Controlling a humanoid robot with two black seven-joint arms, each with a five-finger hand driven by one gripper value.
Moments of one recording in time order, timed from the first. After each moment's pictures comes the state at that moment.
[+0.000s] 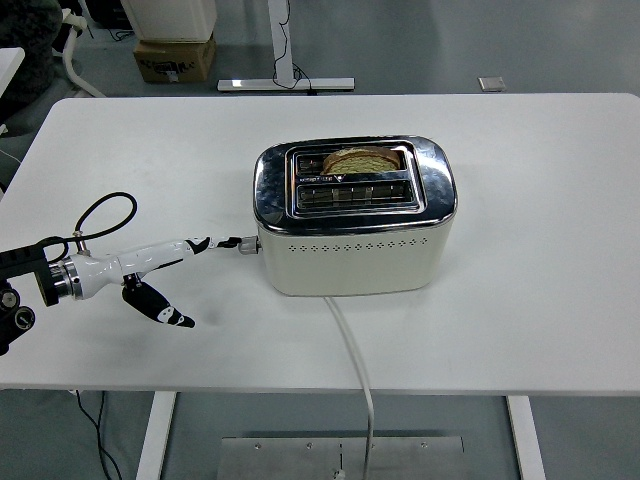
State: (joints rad) left arm -0.62 0.69 -0.50 -1.10 1.46 -0.19 -0.61; right arm 0.00 0.00 0.42 0.15 -0.35 0.07 0.11
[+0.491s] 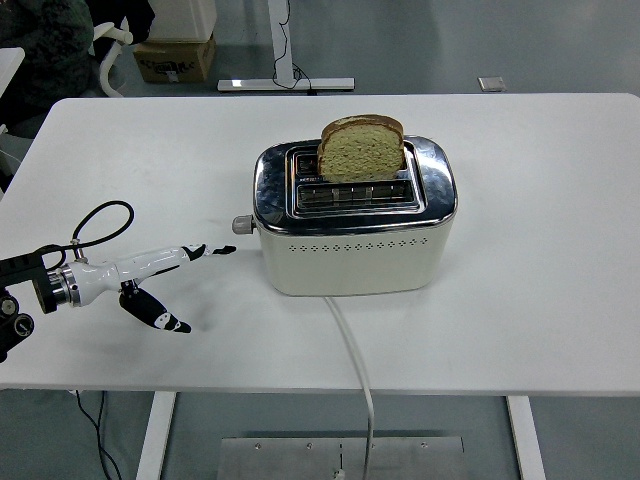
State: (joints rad) left arm -0.60 0.68 -0.50 -1.08 1.45 -0.17 -0.61; right arm 0.00 0.00 0.42 0.15 -0.35 0.07 0.11
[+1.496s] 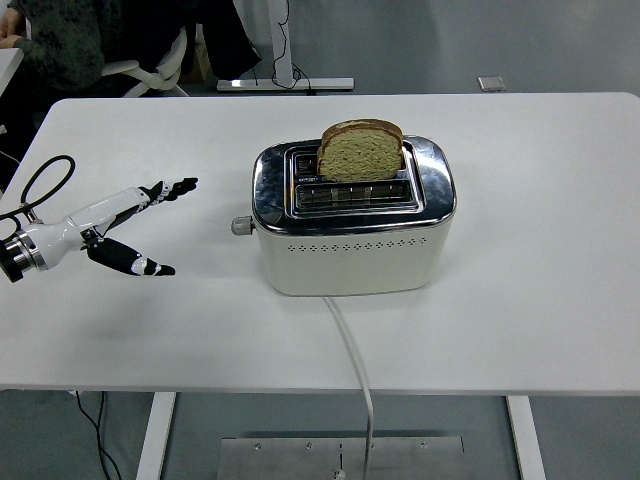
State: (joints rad) left arm -0.65 0.77 -0.51 -1.06 1.07 -0.17 -0.61; right arm 0.00 0.00 0.42 0.15 -0.35 0.07 0.11
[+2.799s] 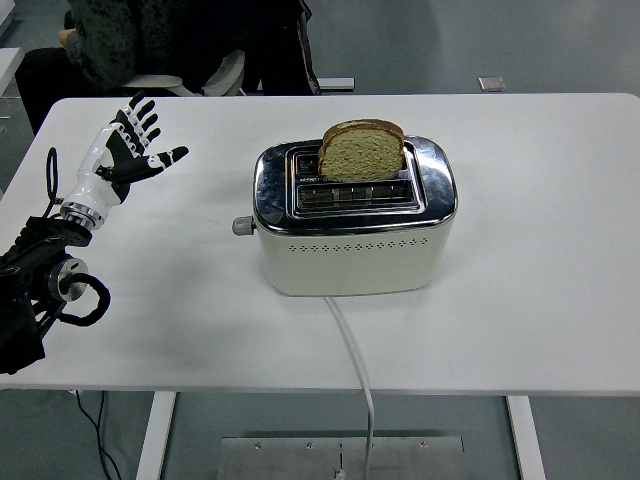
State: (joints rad) left arm -0.79 0.29 -0.51 -0.48 0.21 -0.18 -0.61; right arm 0.03 0.00 0.42 0.15 -0.35 0.06 0.11
